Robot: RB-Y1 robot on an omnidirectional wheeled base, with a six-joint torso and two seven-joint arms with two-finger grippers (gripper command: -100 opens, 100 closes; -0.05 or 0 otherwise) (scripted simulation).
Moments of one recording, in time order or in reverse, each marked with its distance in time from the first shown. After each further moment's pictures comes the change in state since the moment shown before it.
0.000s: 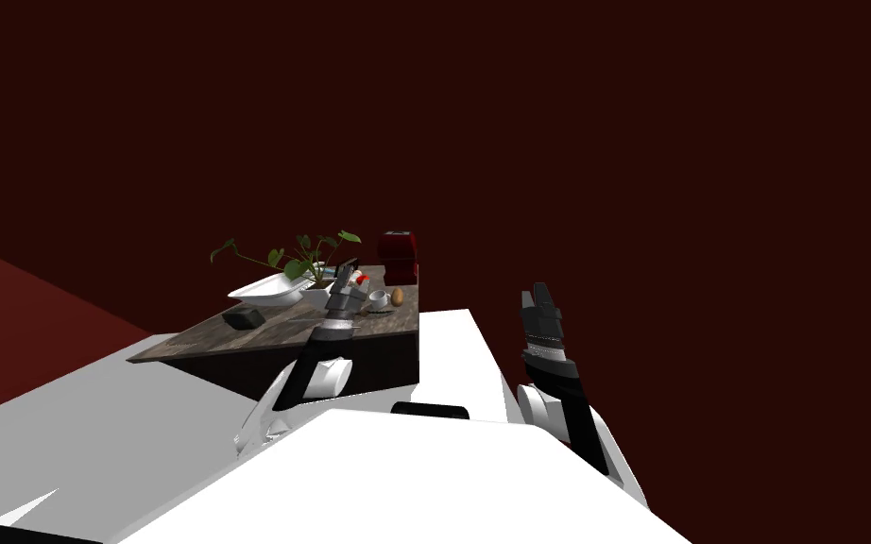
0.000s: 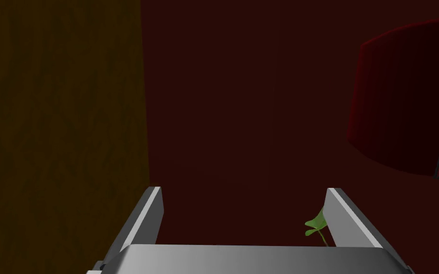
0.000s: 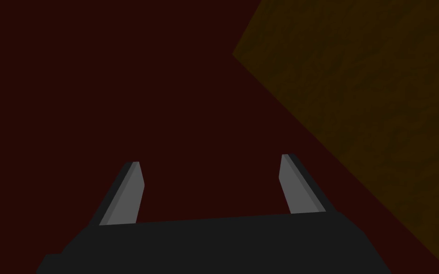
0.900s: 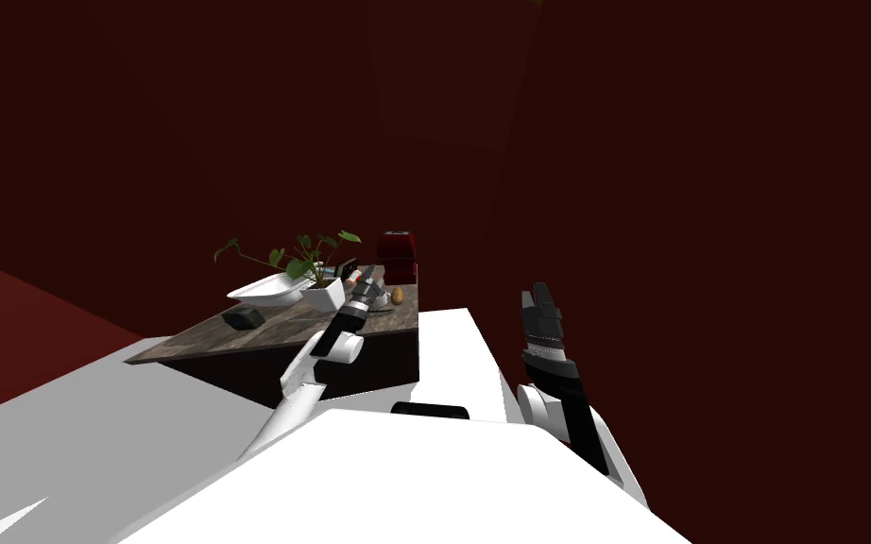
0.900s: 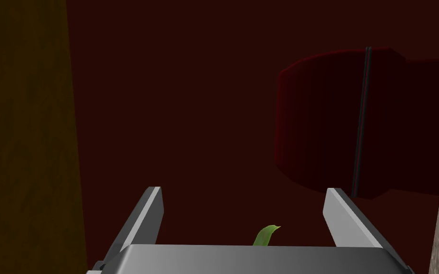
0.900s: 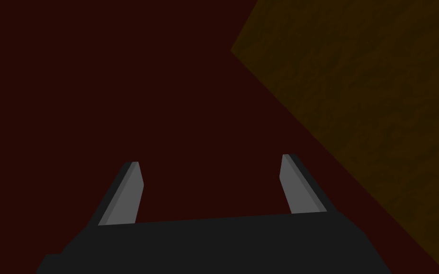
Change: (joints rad) left arm -0.249 0.128 -0.016 0.219 0.073 0.221 0.001; right arm 0.000 0.000 0.000 0.000 0.000 0.000 0.000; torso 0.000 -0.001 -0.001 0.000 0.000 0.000
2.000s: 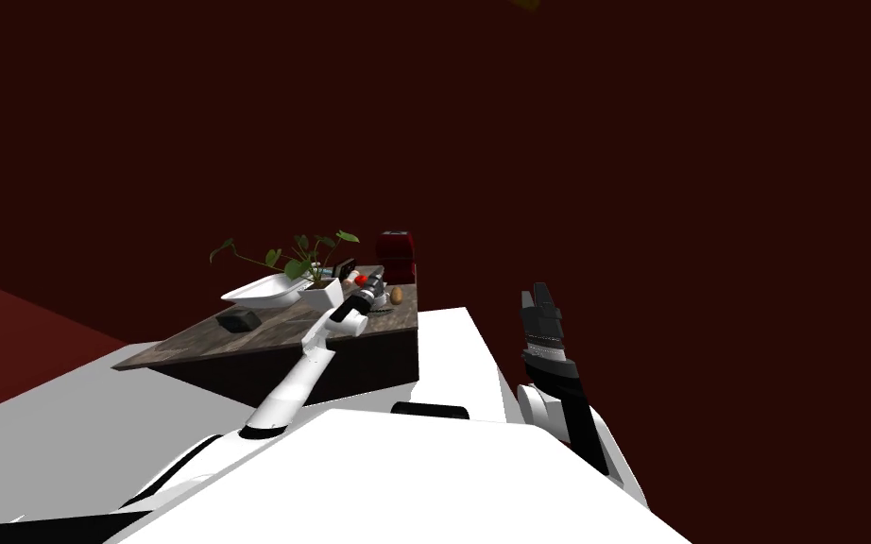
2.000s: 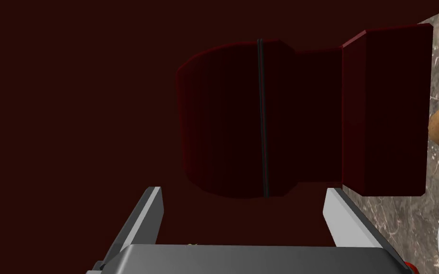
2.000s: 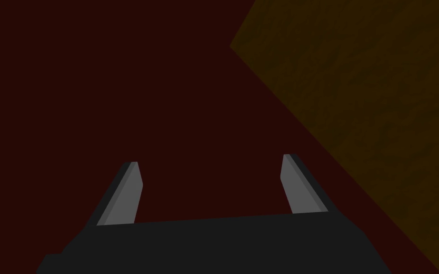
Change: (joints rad) left arm -0.247 0.137 -0.010 0.270 0.104 0.276 0.017; right arm 0.000 0.000 0.000 0.000 0.000 0.000 0.000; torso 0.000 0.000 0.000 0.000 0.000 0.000
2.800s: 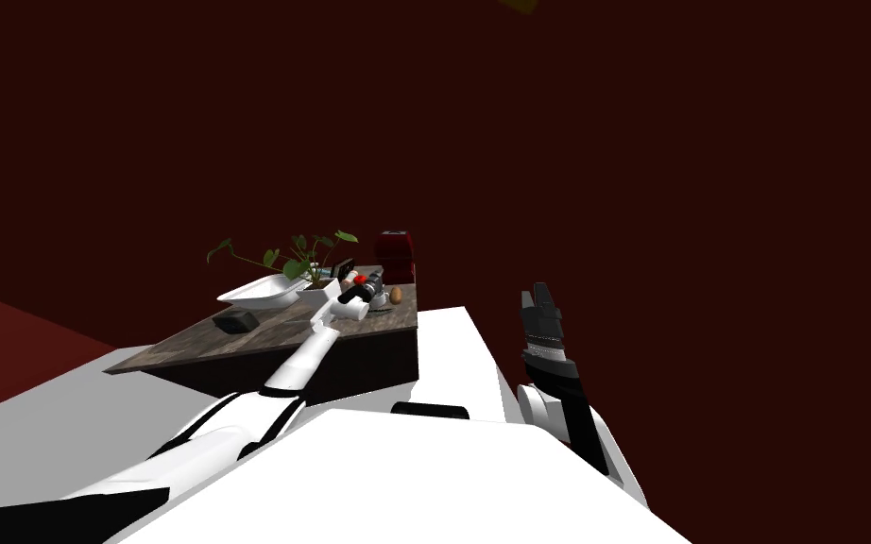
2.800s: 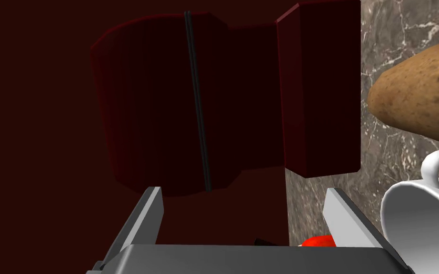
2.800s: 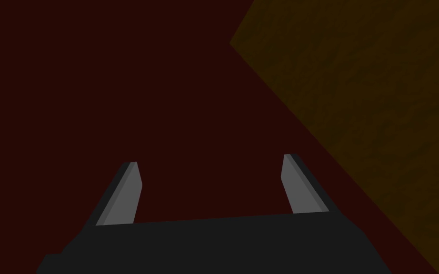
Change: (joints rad) left arm -0.175 0.071 -0.005 0.211 0.072 0.195 0.014; right arm 0.000 0.000 0.000 0.000 0.000 0.000 0.000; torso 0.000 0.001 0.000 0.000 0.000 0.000
